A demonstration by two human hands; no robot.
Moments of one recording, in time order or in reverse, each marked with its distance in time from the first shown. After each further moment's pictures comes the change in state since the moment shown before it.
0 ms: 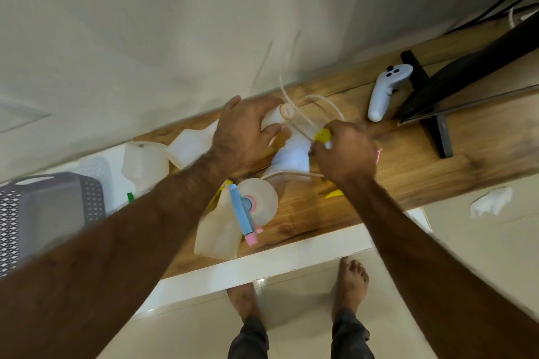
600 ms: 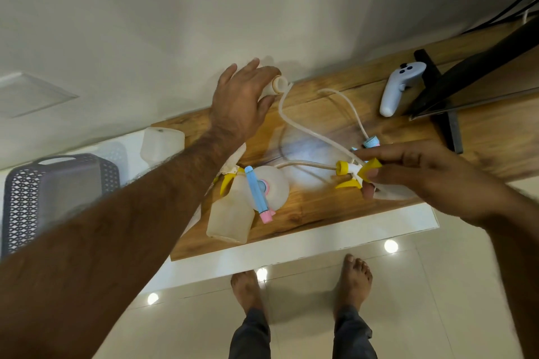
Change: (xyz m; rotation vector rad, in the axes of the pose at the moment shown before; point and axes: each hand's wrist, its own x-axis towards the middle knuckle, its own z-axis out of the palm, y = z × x) left_hand -0.009 -0.015 -0.026 0.129 0.195 0.050; right_hand -0.060 0.025 -0.135 0.663 -0.716 -0.040
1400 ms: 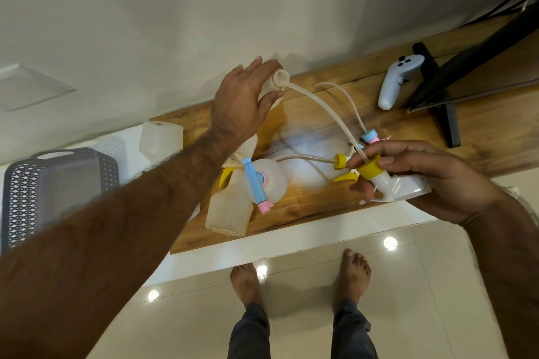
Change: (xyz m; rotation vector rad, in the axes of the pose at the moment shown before) left_hand -0.010 0.010 0.003 -0.119 0.022 -0.031; right_hand 0.002 0.027 0.000 0.424 -0.223 -0.065
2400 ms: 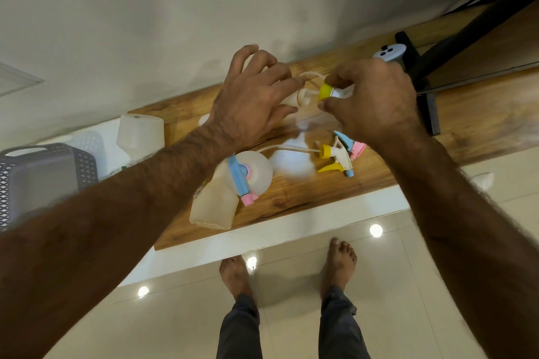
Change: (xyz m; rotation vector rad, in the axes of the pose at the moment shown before) left_hand -0.002 0.026 0.006 0.385 0.086 0.491; right_hand 0.066 -0.051 0.038 -1.109 0.815 -0.080
